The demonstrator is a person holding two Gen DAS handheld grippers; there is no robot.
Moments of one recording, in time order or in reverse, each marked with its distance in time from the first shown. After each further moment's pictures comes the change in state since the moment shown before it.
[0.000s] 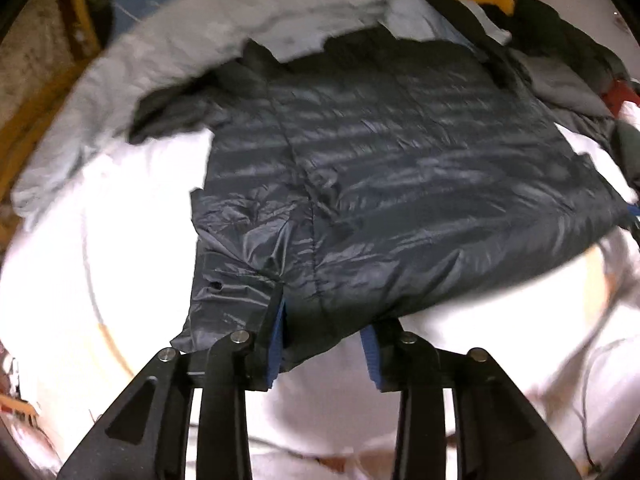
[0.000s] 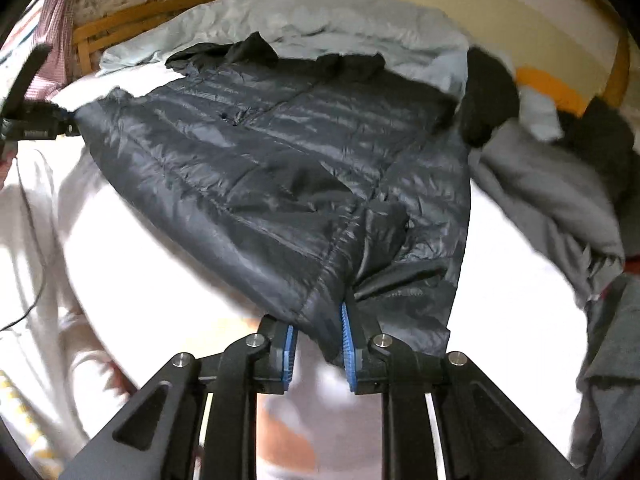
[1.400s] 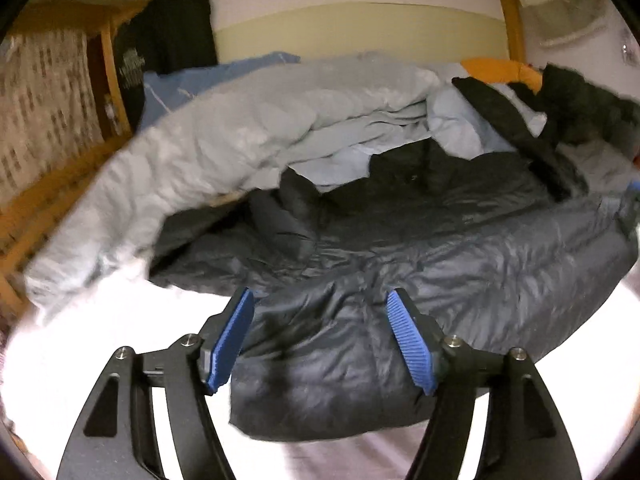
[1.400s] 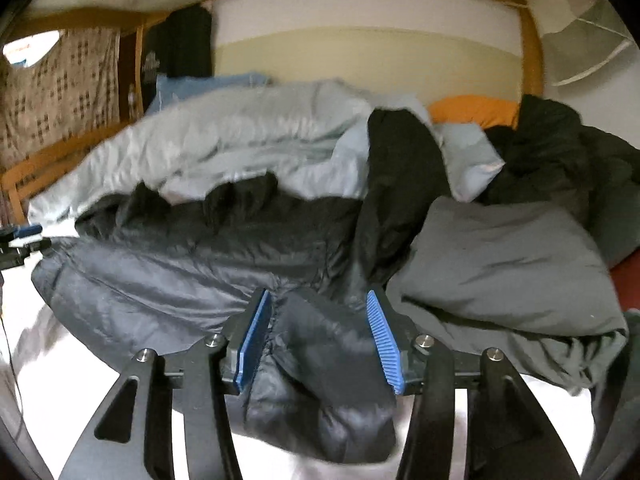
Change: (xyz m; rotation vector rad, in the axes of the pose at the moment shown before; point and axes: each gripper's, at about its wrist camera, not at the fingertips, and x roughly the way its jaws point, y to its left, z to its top) left arm 0.030 0.035 0.109 0.017 -0.417 0.175; right arm 0.033 -0.091 0.103 0.290 -0.395 -0.160
